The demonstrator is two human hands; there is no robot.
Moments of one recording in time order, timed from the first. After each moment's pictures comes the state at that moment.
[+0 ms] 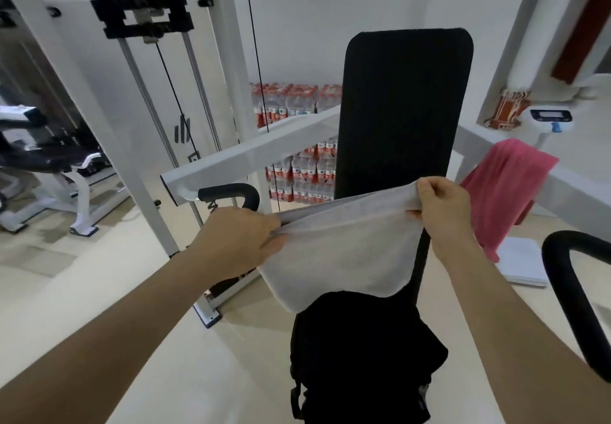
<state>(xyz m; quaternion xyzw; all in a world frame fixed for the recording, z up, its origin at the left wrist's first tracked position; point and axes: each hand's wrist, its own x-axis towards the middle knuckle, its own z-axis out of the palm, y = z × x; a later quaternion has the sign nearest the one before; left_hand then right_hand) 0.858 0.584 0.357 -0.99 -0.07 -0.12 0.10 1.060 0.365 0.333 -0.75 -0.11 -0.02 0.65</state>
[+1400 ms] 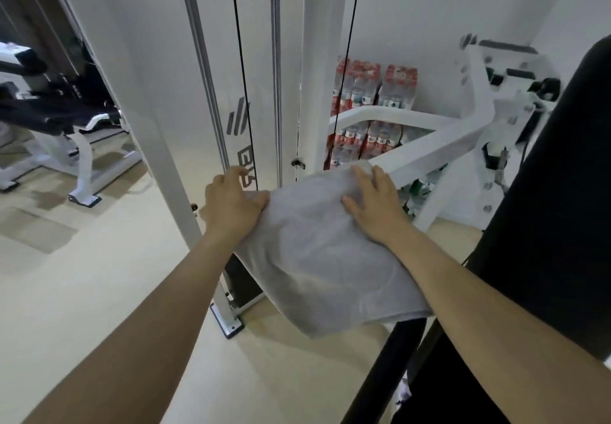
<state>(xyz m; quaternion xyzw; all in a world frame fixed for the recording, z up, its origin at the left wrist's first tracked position) 0.944 0.975 0.279 -0.82 -0.45 -0.25 -0.26 1.115 0.795 0.271 -0.90 -0.37 0.05 0.22</state>
